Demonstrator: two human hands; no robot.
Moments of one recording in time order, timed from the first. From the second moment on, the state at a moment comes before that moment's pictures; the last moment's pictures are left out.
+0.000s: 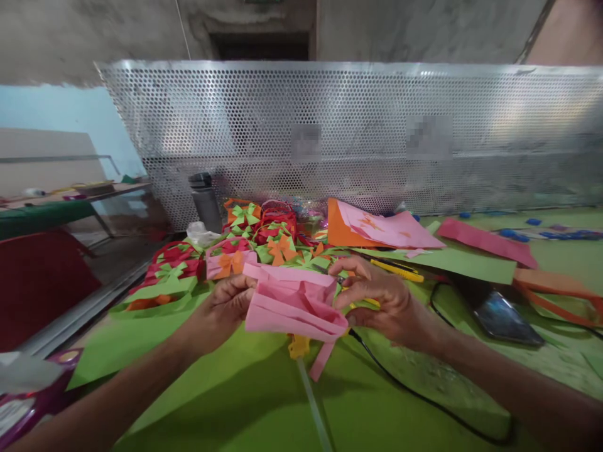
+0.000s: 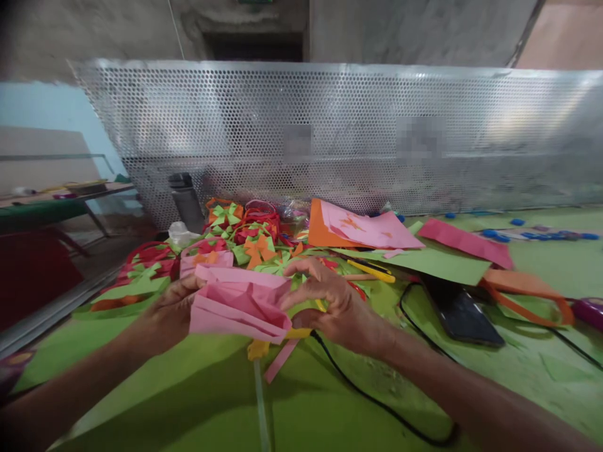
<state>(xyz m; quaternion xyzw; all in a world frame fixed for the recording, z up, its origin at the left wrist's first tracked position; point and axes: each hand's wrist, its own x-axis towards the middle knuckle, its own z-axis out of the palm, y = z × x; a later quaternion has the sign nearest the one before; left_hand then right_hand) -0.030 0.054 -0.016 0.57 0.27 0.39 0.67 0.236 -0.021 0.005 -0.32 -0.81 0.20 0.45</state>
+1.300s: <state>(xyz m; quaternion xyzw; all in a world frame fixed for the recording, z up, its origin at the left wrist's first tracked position) -0.009 0.034 -0.017 0.66 0.36 0.39 0.54 0.218 -0.034 -0.026 -0.53 -0.68 0.28 0.42</state>
